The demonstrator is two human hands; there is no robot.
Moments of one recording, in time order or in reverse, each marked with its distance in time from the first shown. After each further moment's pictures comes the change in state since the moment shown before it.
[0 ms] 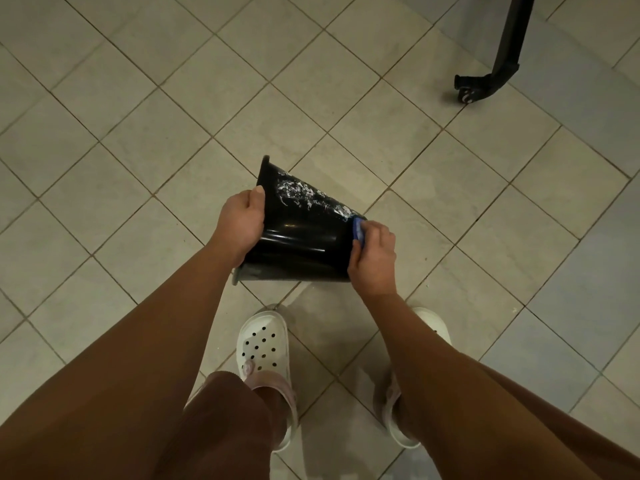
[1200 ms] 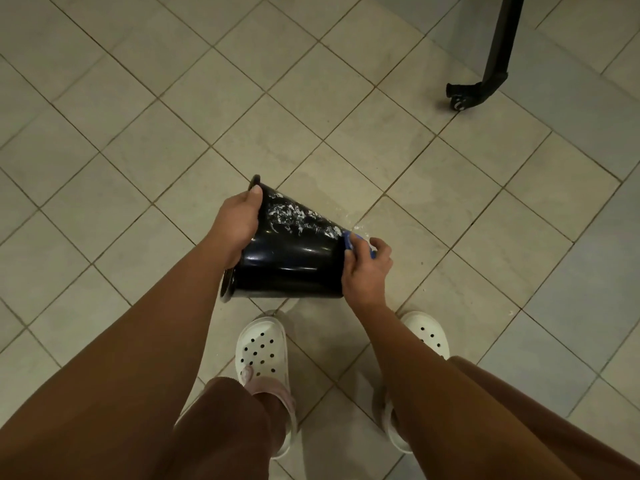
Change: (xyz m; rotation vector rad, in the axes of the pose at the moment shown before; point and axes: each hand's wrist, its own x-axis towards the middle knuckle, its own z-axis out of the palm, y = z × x) left_hand 0.004 0.017 -0.006 -0.121 -0.078 -0.194; right_hand -0.018 -0.010 0.005 0.049 -0.031 0.176
